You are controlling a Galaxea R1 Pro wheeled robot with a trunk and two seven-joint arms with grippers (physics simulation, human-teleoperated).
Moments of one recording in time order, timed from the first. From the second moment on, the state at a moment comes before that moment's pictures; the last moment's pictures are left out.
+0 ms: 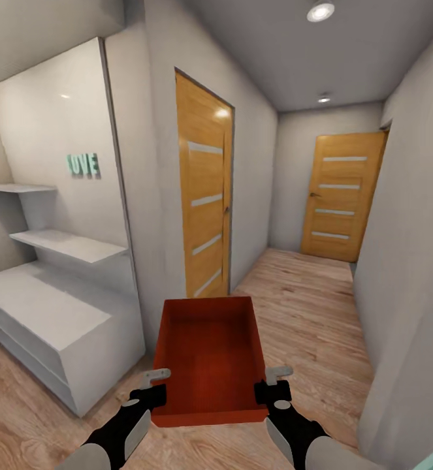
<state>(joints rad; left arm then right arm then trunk) -0.57 -0.07 -0.11 -0.35 0.23 0.05 0.15 -0.62 0.13 0.24 -0.23 -0.07 -0.08 -0.26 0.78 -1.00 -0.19</state>
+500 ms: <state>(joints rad) -0.57 -0.07 -0.11 -0.35 0.23 0.05 0.15 -0.62 0.13 0.24 -0.23 -0.07 -0.08 -0.26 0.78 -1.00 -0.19</state>
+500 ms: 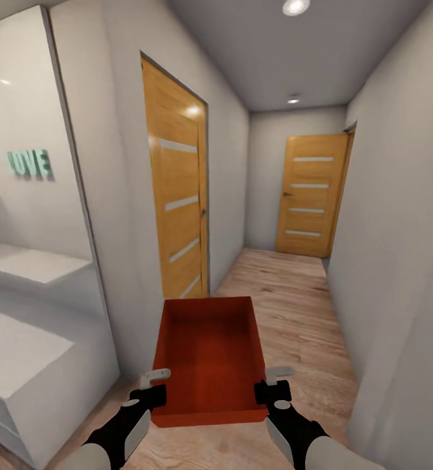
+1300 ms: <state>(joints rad) -0.57 -0.07 -0.11 -0.35 0.23 0.05 0.15 -0.62 0.13 0.24 -0.23 -0.07 -0.08 -0.26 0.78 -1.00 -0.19</state>
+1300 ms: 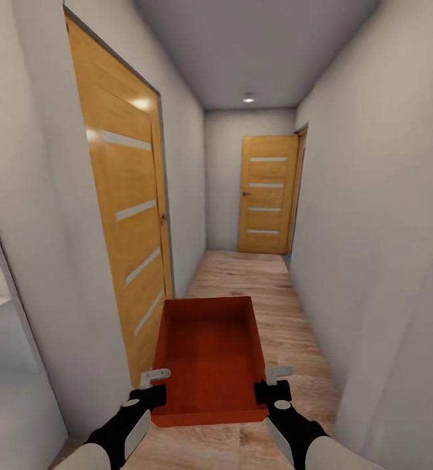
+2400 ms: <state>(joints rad) -0.57 -0.07 -0.11 -0.34 0.25 0.01 0.15 -0.62 0.13 0.23 -0.24 -0.04 -0.09 -0.26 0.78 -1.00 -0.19</state>
